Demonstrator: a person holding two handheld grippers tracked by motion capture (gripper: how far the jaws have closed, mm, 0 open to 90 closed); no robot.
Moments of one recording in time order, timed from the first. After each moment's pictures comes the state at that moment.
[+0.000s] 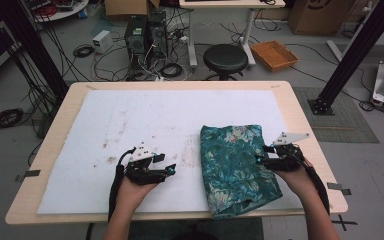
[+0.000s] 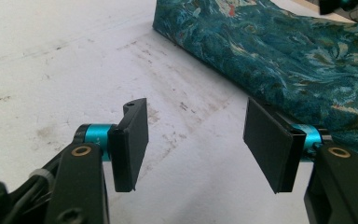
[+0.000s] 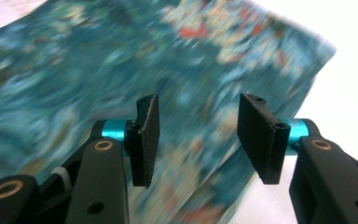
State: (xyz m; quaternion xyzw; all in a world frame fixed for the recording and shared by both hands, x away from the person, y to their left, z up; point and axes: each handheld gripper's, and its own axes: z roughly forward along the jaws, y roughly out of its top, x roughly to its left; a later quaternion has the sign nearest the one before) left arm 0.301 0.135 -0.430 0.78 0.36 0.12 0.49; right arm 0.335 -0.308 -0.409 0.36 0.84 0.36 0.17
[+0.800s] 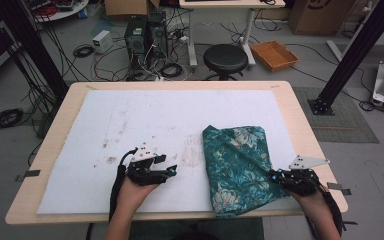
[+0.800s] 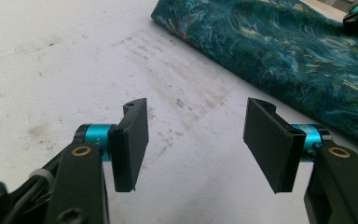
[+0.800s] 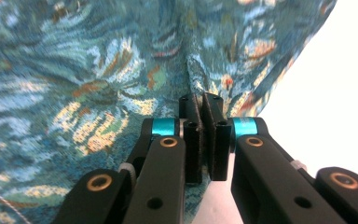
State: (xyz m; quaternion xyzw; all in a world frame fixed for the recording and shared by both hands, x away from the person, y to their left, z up) left arm 0.302 0.131 -0.432 0.79 0.36 0.12 0.49; right arm 0.280 -0.343 -0.437 0.37 0.84 0.38 0.15
